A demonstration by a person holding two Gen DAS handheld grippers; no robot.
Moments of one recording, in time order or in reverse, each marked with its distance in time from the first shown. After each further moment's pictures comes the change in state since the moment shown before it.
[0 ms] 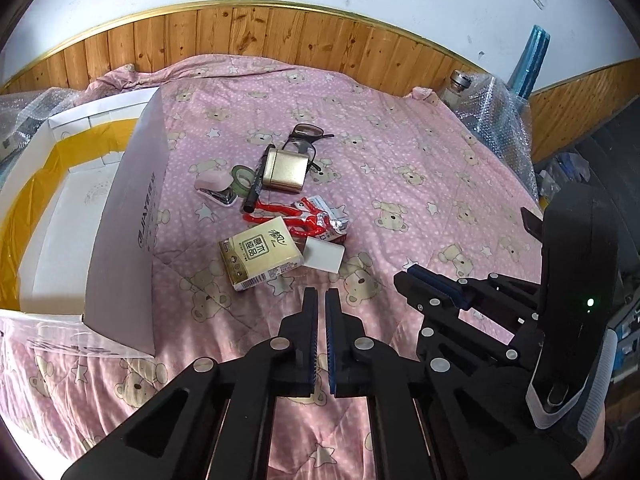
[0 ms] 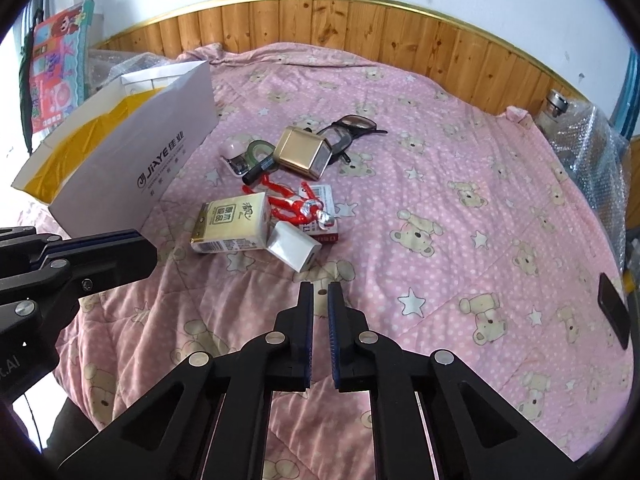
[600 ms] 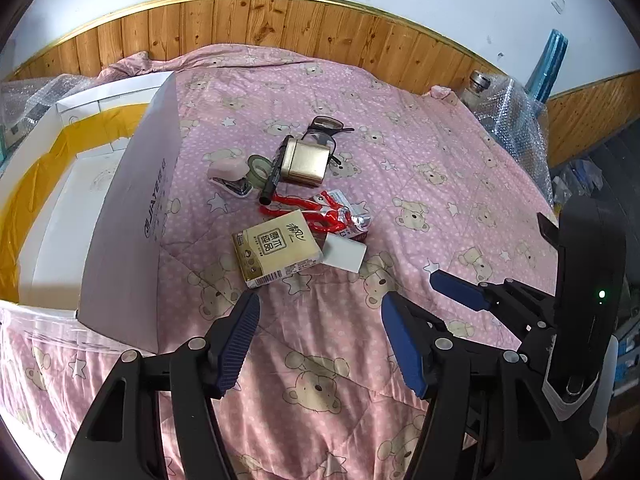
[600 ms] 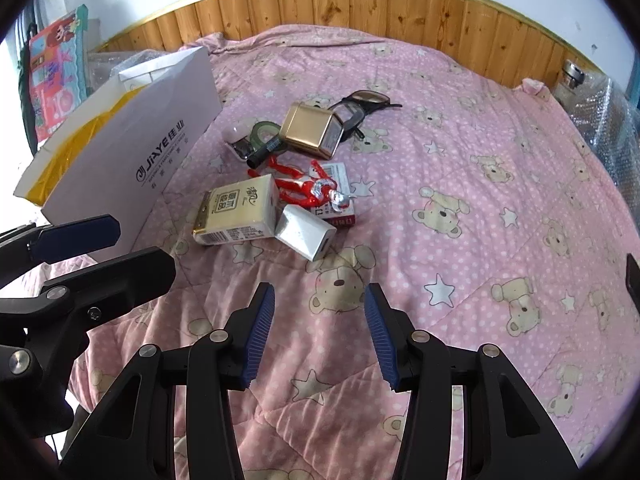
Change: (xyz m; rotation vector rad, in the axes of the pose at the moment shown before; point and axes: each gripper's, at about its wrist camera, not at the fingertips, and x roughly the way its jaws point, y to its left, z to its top) left arm 0.021 0.016 0.000 -0.039 0.014 0.036; right arm 0.030 -0.004 -0.002 0.045 0.066 0.079
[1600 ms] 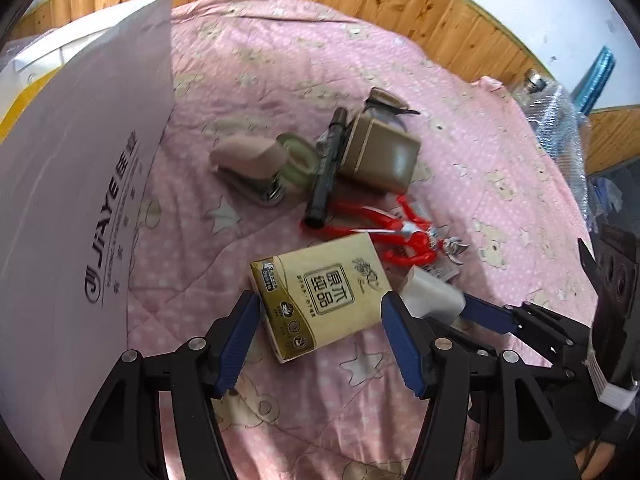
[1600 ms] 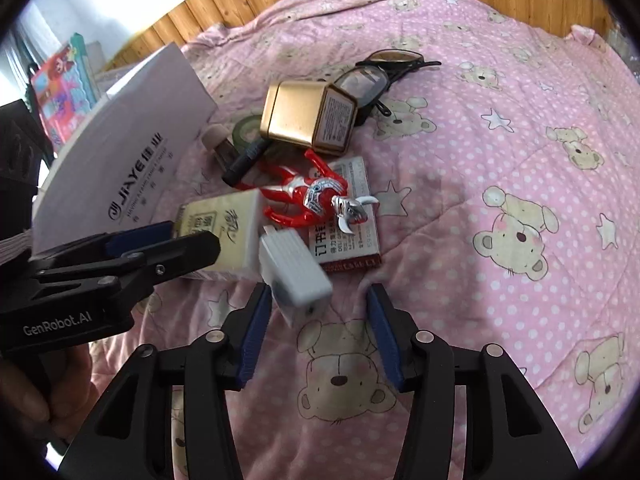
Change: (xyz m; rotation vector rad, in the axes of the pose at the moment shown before) left arm 0.108 0.056 0.043 -0.067 0.095 -0.018; right arm 0.084 -0.042 0.036 0.084 0.068 0.256
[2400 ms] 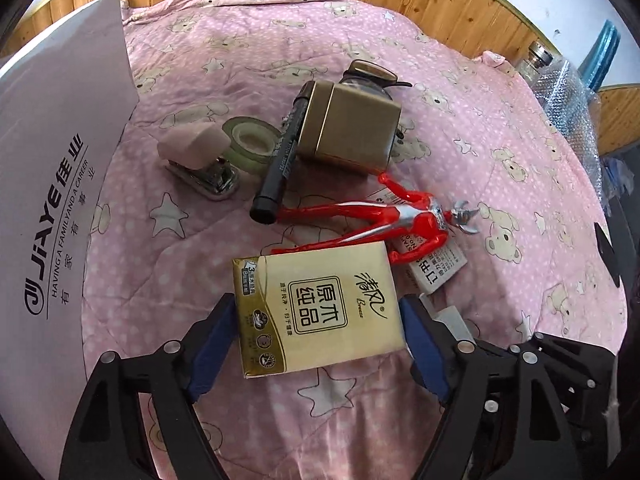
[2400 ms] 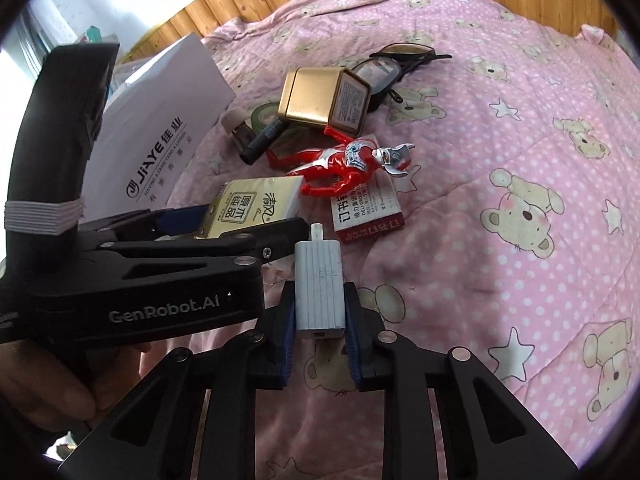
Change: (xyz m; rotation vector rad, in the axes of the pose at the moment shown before) left arm 0.031 -0.030 0.002 0.027 0.046 0.070; right arm -0.006 -0.002 -0.016 -0.020 0.012 0.038
